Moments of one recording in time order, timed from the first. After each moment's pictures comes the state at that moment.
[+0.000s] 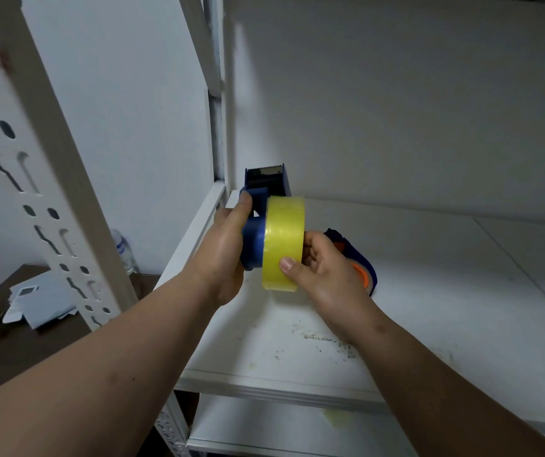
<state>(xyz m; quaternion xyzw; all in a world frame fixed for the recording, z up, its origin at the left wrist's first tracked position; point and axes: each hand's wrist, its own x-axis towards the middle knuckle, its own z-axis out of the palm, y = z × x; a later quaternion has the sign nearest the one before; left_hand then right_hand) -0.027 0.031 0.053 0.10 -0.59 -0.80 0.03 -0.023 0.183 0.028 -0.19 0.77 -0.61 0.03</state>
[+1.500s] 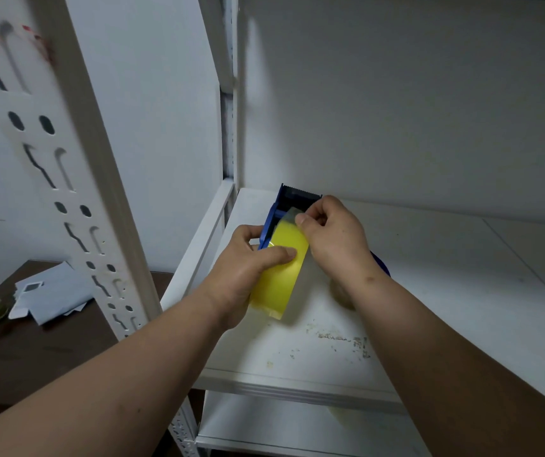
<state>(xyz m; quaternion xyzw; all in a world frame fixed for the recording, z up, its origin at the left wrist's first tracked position) -0.005 0.018 0.032 0.08 -0.64 -0.76 -0.01 -0.062 0.154 0.058 -0.13 0.85 -0.49 -0.14</state>
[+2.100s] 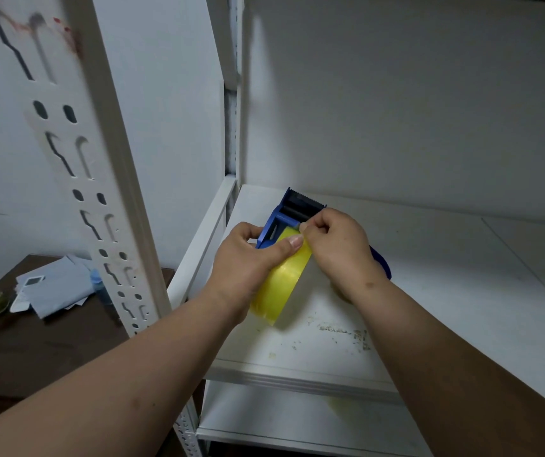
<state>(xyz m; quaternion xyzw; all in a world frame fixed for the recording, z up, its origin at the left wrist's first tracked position) 0.009 0.024 0.034 0.12 -0.70 -0.70 0.08 -0.057 0.158 0.041 -0.11 0.87 -0.46 -0.12</state>
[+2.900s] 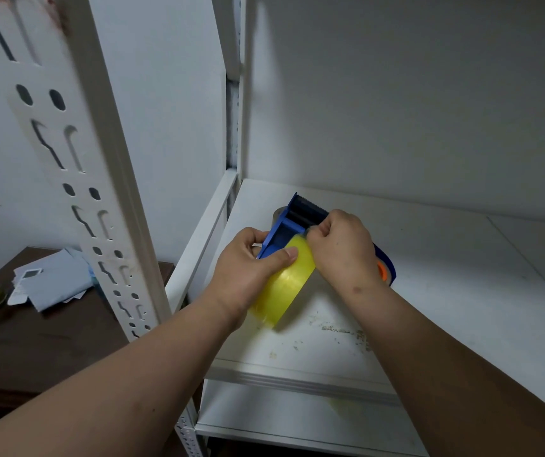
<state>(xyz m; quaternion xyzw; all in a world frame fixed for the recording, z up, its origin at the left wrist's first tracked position) 0.004 0.019 0.013 0.10 -0.68 -0.72 0.05 -0.061 0.156 0.032 -0.07 0.93 -0.31 -0.17</state>
